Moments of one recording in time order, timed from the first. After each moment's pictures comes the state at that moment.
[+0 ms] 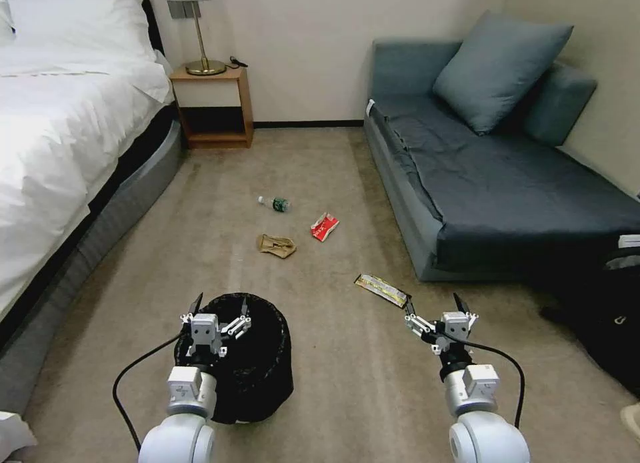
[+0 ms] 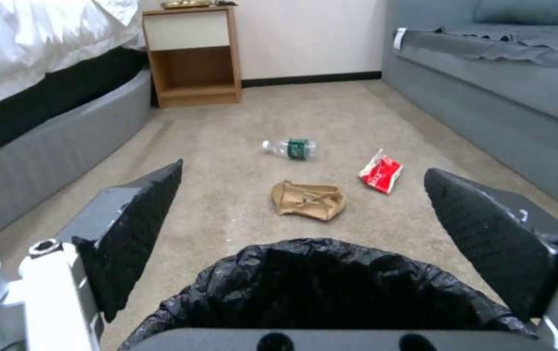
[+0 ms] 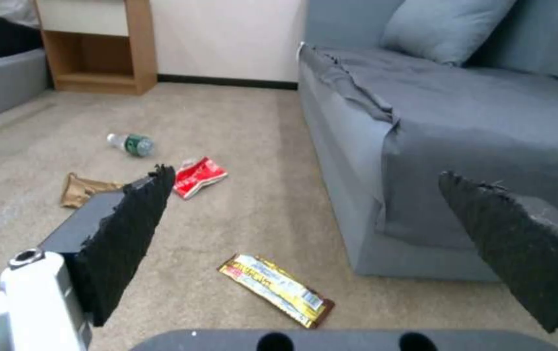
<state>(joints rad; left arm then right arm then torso) 1.55 -1.50 -0.55 -2.00 0.00 0.00 0.00 -1.55 1.50 0.55 2.00 0.00 0.00 0.00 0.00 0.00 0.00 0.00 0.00</state>
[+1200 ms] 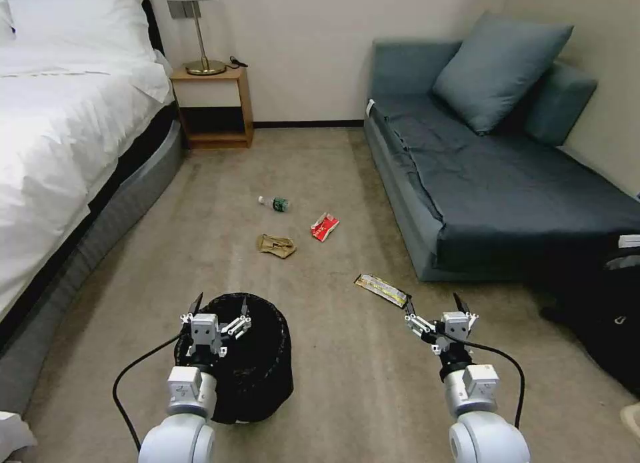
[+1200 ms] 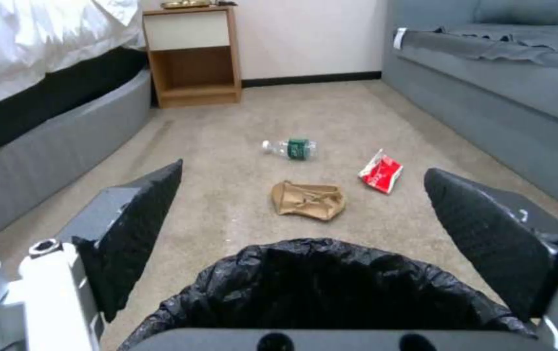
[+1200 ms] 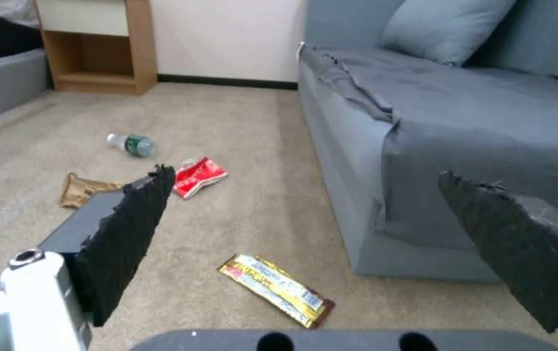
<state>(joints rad) 1.55 -1.50 -0.55 -2.00 0.00 0.00 0.00 -1.55 1.50 0.55 2.00 0.00 0.00 0.00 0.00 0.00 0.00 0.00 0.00</state>
